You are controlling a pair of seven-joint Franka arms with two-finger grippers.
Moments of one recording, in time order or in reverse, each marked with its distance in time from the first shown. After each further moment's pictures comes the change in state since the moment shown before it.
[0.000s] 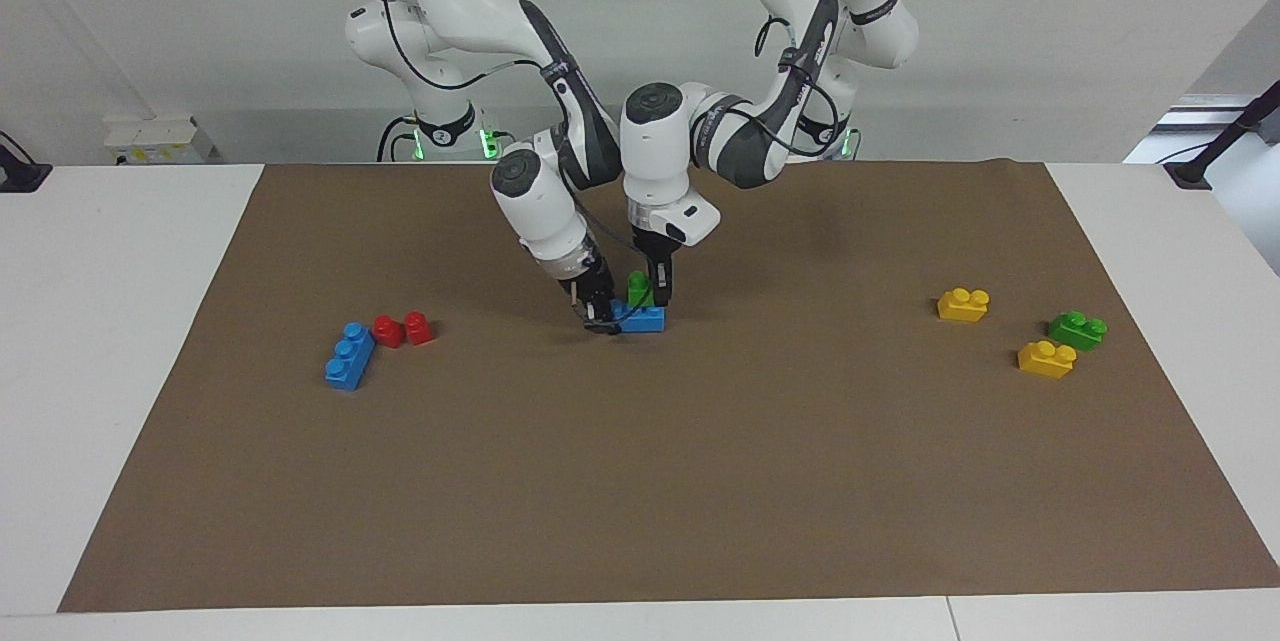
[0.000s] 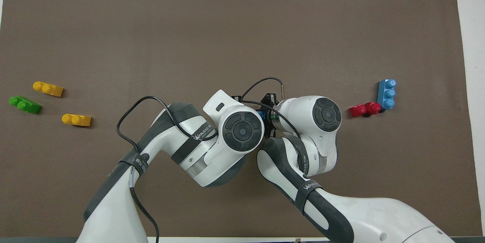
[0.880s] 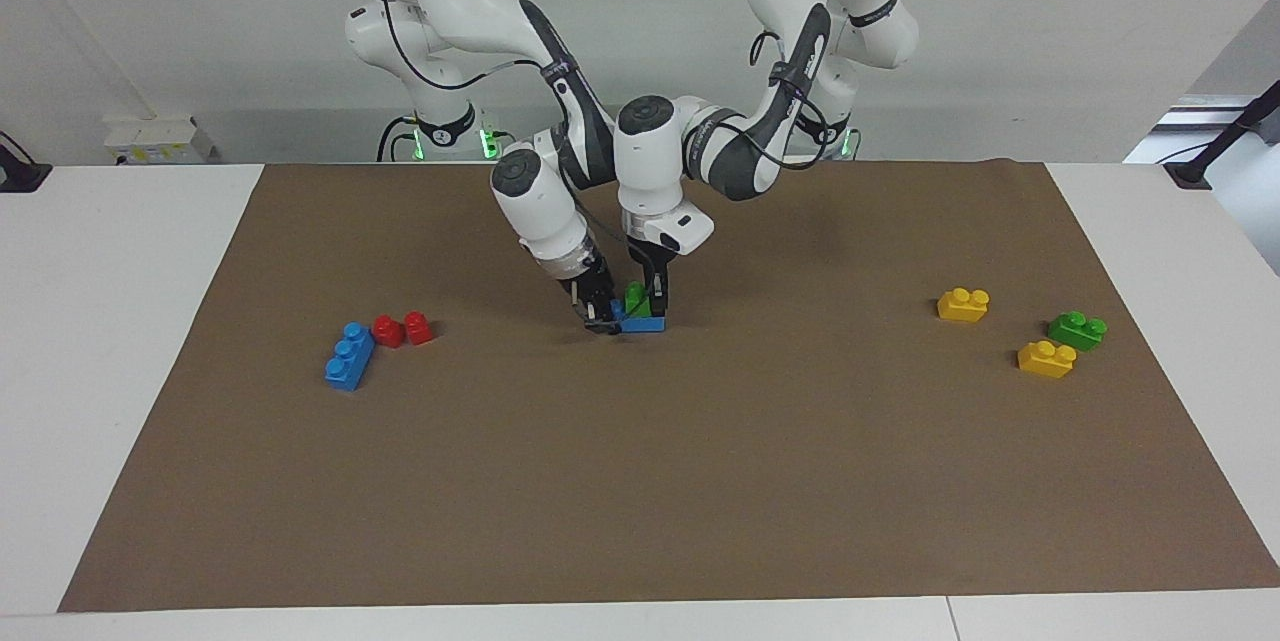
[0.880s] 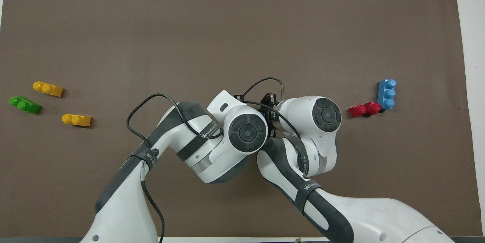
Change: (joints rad) left arm -0.002 0.039 -0.004 0.005 0.057 0.039 -0.049; right arm 0.000 0.000 0.001 -0.001 0.000 0.002 -0.007
